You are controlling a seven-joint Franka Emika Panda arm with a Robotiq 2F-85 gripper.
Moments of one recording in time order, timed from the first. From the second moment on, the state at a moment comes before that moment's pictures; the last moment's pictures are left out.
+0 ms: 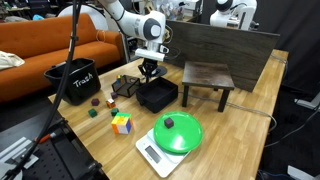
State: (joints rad) arm 0.05 0.92 0.11 -1.44 -0.05 2.06 -0.41
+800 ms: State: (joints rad) arm 0.05 0.89 0.10 -1.46 -0.05 2.06 -0.39
